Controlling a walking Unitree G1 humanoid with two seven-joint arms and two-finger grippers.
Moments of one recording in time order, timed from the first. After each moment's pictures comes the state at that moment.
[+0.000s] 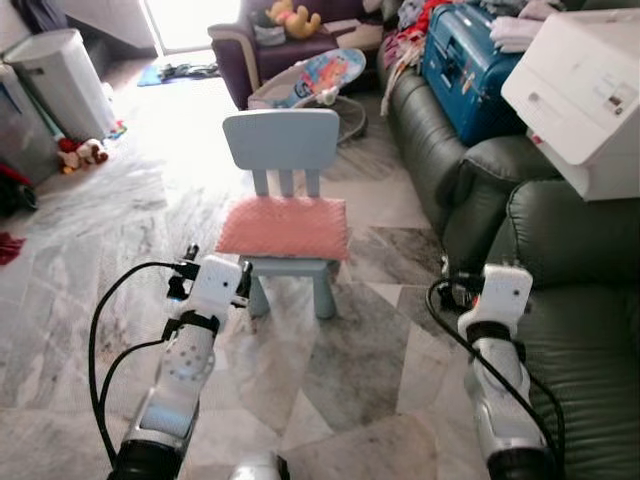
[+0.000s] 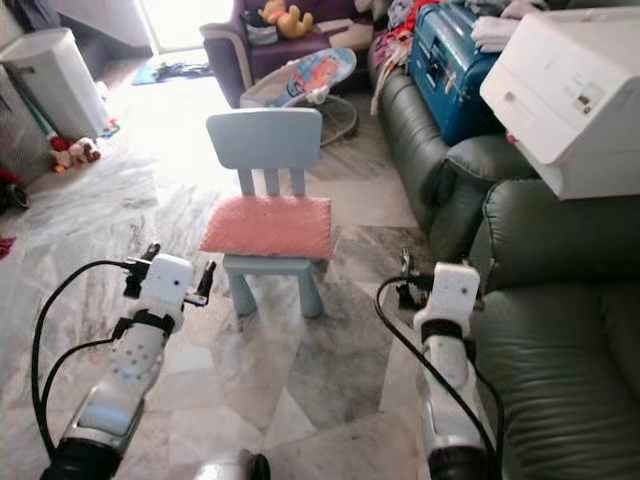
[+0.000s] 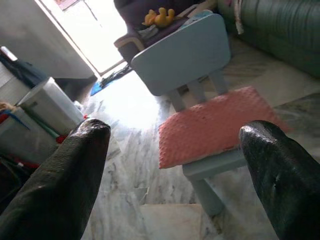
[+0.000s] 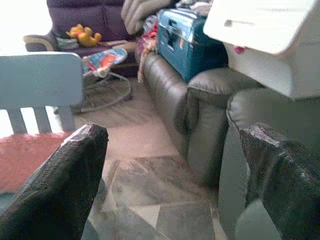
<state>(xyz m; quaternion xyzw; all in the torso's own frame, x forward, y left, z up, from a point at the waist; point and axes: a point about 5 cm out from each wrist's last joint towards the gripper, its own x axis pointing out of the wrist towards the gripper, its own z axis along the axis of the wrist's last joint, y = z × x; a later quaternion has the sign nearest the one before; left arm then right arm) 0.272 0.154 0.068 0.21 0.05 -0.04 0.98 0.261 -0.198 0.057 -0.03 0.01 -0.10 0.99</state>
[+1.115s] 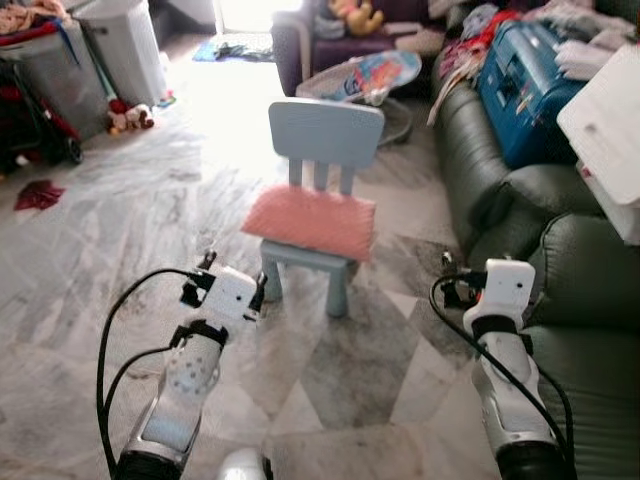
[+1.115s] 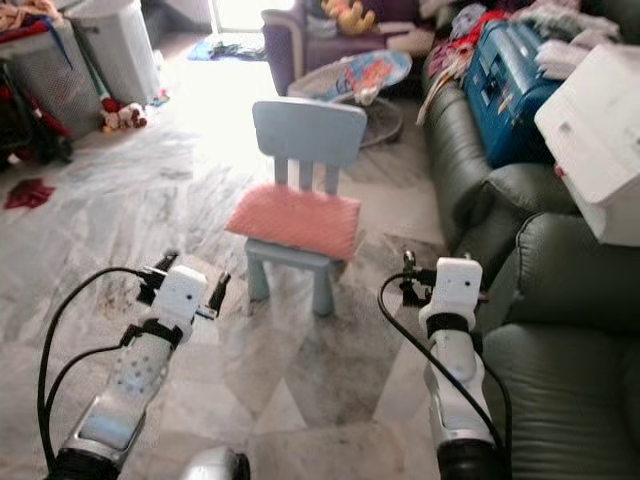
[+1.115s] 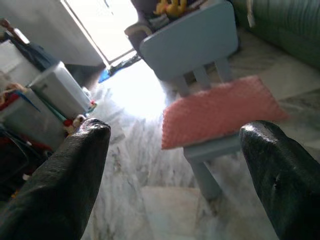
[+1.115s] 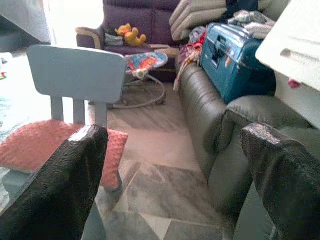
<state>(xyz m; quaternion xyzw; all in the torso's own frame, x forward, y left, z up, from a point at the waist) 0.262 0.143 0.065 0.22 0.03 -0.09 0.97 0.273 -0.203 0.068 -0.05 0.01 -0.07 1.00</state>
